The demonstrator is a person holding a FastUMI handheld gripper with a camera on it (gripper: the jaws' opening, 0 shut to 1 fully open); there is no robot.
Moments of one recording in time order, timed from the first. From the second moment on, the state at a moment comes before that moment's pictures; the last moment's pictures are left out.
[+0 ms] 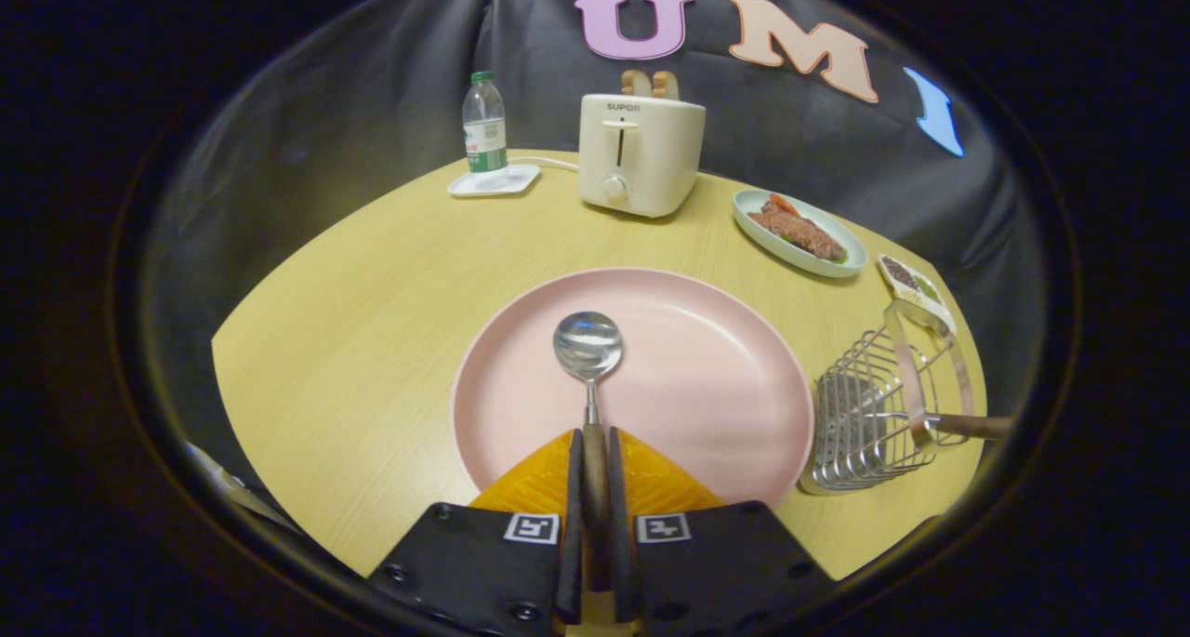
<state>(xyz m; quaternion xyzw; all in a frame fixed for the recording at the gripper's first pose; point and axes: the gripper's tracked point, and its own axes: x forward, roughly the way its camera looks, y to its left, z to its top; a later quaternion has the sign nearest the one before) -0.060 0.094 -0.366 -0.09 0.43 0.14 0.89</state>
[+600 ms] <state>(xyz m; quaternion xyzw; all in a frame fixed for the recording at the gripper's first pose) -0.057 0.082 -0.343 -0.09 0.45 0.14 0.88</state>
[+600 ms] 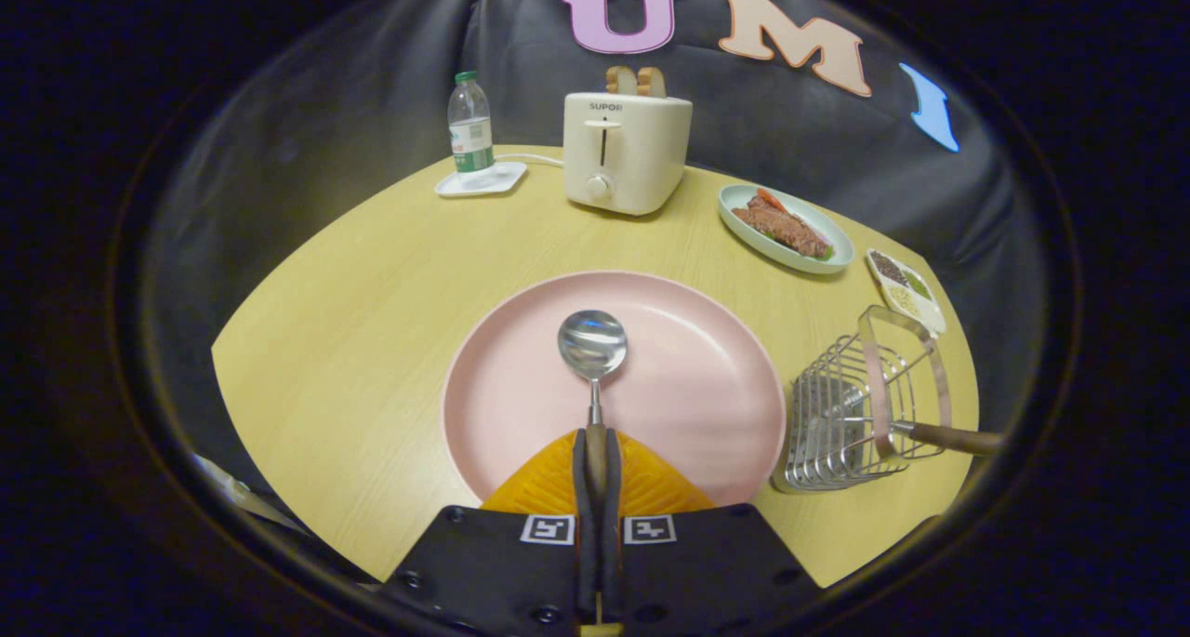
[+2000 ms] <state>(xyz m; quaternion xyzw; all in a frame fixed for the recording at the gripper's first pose) -0.047 -0.032 -0.240 -0.18 0.48 0.17 0.84</state>
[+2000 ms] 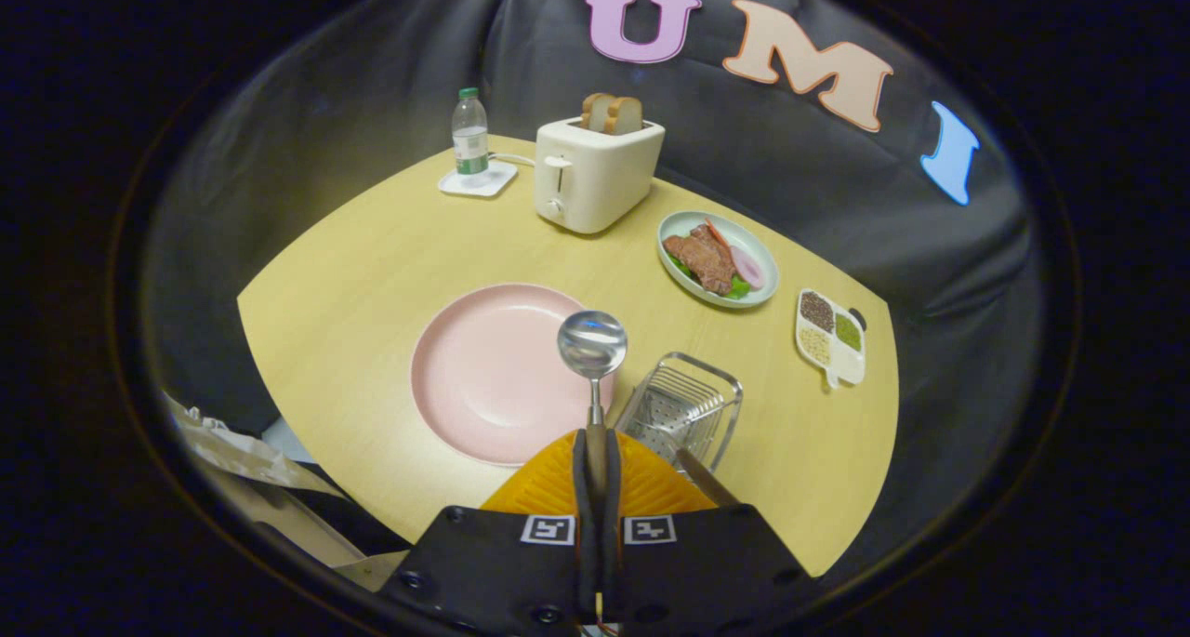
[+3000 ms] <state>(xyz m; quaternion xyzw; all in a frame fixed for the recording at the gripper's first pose) -0.046 -0.089 -0.243 -0.20 0.54 0.13 0.81</state>
